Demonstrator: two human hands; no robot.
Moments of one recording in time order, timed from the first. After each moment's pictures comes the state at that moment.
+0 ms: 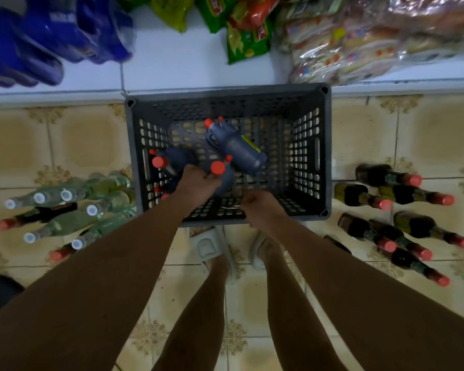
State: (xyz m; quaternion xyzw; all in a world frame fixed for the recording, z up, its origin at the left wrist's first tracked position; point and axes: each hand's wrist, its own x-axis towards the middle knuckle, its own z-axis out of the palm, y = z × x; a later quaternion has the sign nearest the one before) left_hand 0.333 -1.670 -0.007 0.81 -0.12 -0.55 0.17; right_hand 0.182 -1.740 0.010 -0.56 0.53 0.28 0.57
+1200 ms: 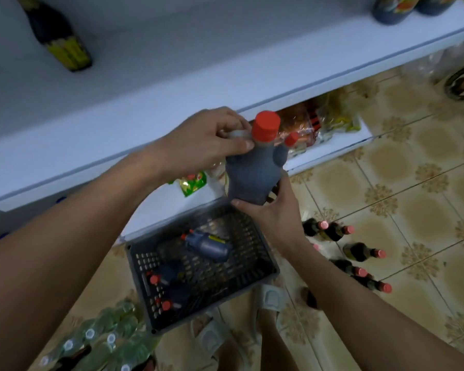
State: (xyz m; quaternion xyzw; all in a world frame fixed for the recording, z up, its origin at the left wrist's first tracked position) left_hand 0.322 -1.912 0.402 0.58 -0.63 -0.44 0.26; right_hand 0.138 -1.876 0.287 -0.54 0.53 -0.34 0.57
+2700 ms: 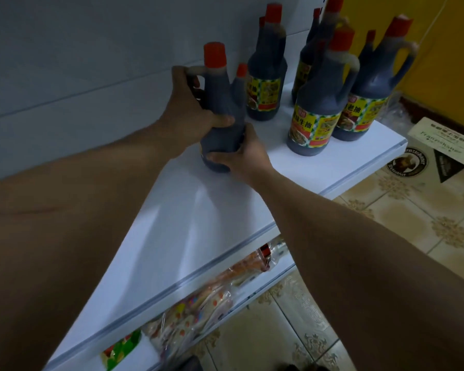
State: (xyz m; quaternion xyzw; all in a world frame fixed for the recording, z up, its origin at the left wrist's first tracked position) left_hand 0.245 -2.327 0.375 0.61 -0.57 -0.30 0.46; right_hand 0.113 -2.338 0.302 -0.62 0.55 -0.34 0.44
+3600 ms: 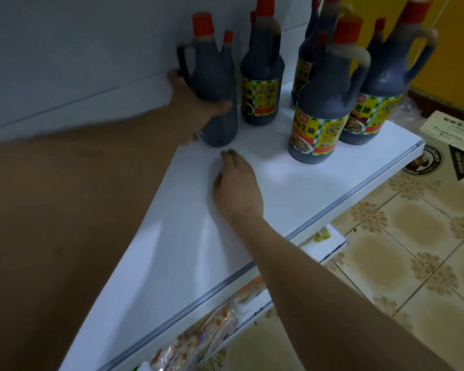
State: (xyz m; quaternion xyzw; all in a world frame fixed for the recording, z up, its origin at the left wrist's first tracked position) left_hand 0.235 -2.400 0.361 0.66 -0.48 -0.37 0.45; right_hand 0.133 -2.334 0.248 -0.74 0.57 -0.30 0.19
